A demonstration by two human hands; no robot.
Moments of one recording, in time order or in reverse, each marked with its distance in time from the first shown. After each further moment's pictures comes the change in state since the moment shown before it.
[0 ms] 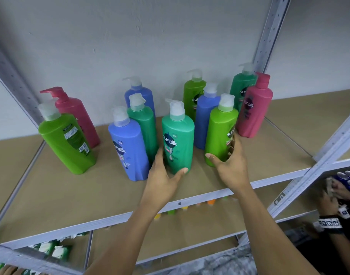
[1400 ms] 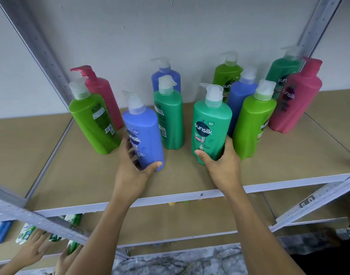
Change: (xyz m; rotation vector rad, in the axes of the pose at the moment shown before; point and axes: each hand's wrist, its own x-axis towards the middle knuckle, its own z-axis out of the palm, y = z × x) left_hand -0.024 -0.032 -0.106 -0.155 0.251 -0.052; right_hand -0.042 -0.038 0.075 0.058 -0.127 -0.011
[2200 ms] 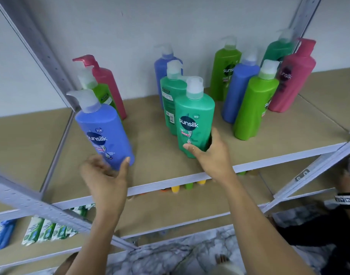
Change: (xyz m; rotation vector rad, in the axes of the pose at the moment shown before) left_hand -0.037 -0.026 -0.081 0.147 0.398 -0.064; right_hand -0.041 -0.035 0.038 -0.071 -0.077 0.068
